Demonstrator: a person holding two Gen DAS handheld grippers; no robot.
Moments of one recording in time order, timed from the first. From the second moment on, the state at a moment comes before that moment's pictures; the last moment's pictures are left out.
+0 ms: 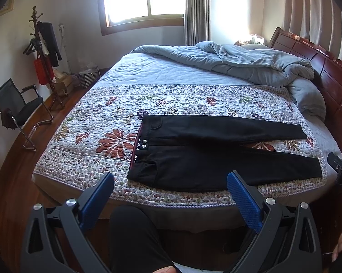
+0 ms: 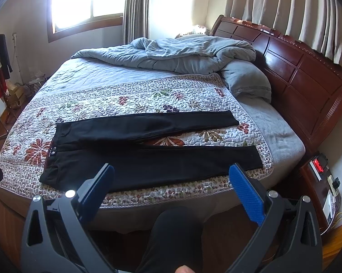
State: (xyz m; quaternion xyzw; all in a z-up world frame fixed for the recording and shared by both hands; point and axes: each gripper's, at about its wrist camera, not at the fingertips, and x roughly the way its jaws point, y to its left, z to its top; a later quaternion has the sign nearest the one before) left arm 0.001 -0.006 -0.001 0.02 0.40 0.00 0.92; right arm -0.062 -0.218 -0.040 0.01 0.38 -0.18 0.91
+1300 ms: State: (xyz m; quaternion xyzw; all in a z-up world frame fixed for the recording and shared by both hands) left arm 0.235 0.108 -0.129 -0.02 0.48 -0.10 0.87; right arm 0.074 -0.340 -0.152 0.06 0.44 0.10 0.89
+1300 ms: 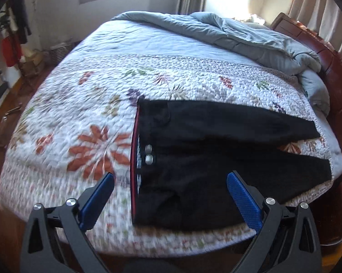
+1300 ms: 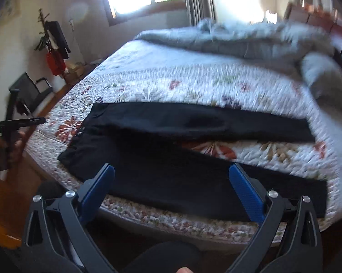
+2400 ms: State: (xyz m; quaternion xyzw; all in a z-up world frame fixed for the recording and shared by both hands) left arm 0.523 0.131 -0.330 -0.12 0.65 -0.23 0.72; right arm 0.325 -0.762 -0.301 0.26 0.58 -0.02 0.77
